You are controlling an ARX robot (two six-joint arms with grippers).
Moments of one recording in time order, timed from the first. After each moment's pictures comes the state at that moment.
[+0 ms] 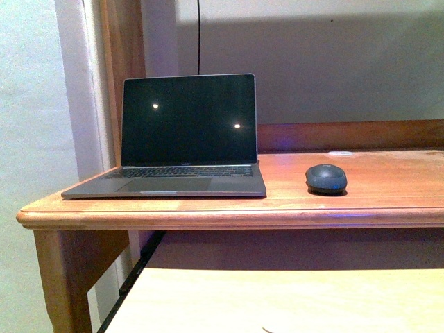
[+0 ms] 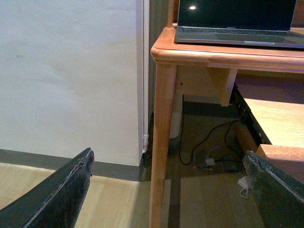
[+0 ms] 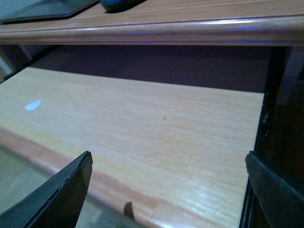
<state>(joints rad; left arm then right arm) -0.01 0.01 0.01 0.00 0.00 -0.01 -0.55 1.27 0.49 0.34 -1.10 -0.26</state>
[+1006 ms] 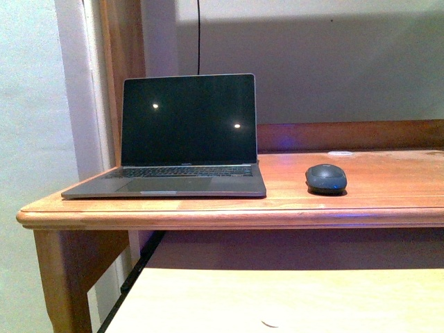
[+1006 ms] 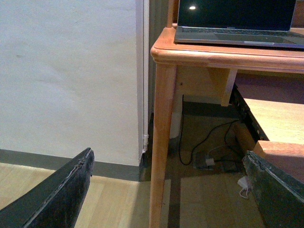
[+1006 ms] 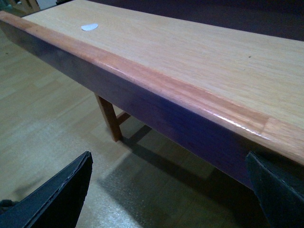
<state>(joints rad) -0.01 0.01 0.01 0.00 0.00 -0.01 -0.57 1.33 0.43 -0.07 -1.24 -0.93</state>
